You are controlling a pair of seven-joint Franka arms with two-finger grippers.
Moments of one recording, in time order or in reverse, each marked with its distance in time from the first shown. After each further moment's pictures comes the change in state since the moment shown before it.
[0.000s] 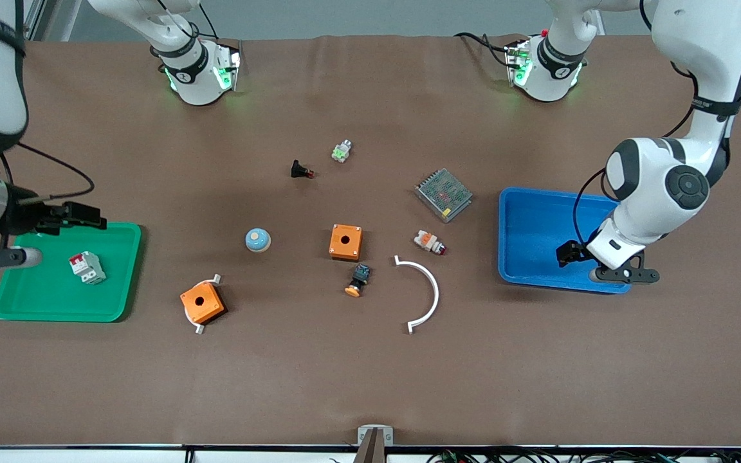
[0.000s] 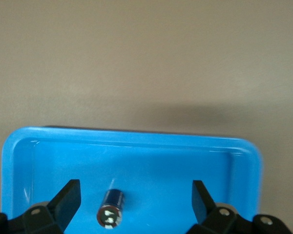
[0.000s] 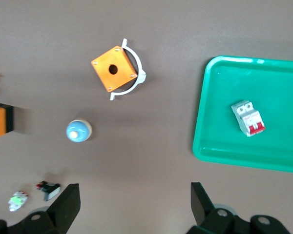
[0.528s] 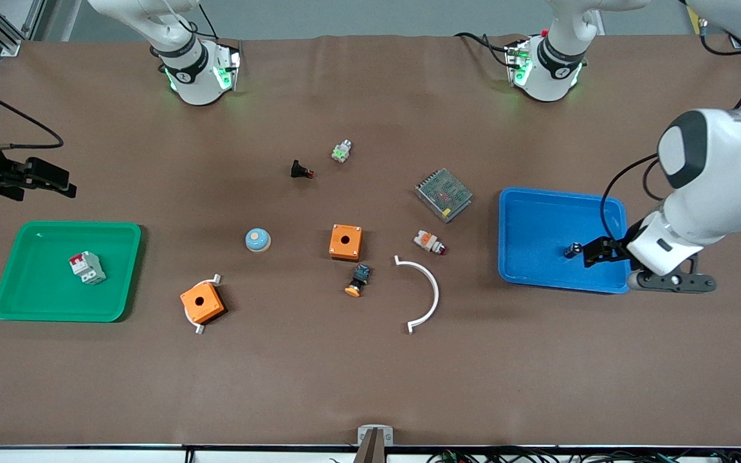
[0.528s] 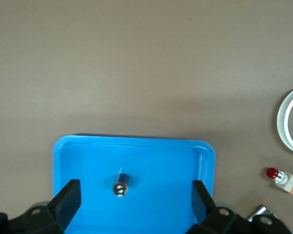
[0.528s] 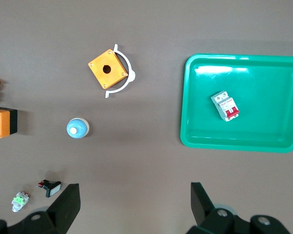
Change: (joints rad) left arm 0.009 -0.062 -0.004 0.319 0.053 -0.399 -0.019; right arm 0.000 -0.169 -0.010 -0.103 -0.060 0.016 0.037
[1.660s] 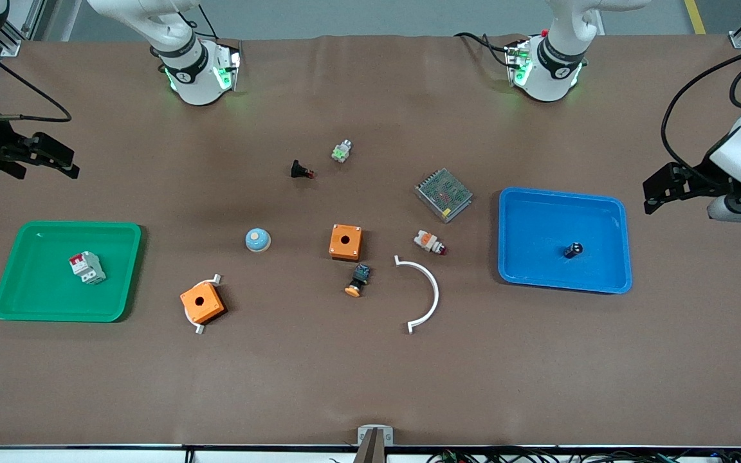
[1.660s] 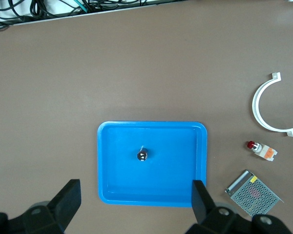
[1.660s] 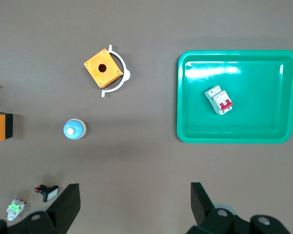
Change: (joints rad) left arm -0.005 -0.133 -0.021 0.261 0.068 -0.351 0.001; right arm 0.026 -0.138 0.005 -0.149 -0.043 0.065 0.073
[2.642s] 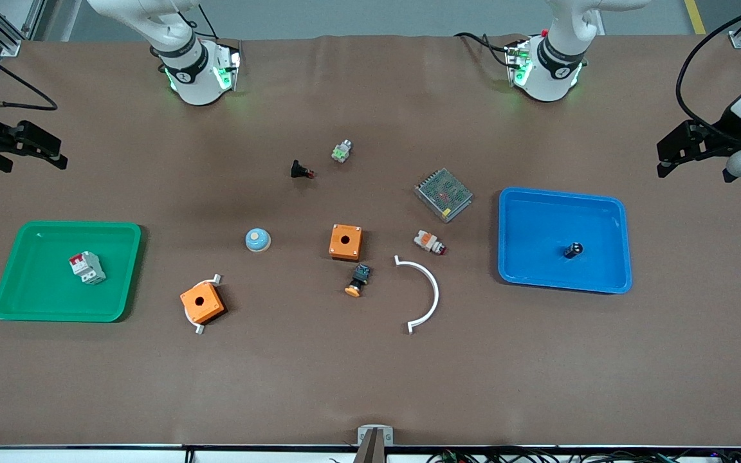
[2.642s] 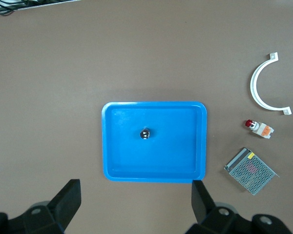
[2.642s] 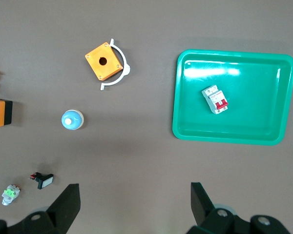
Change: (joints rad) left arm 0.004 -0.096 0.002 -0.048 0.002 -0.087 0.018; right arm -0.001 -0.002 -0.021 0.030 0.001 -0.046 -0.087
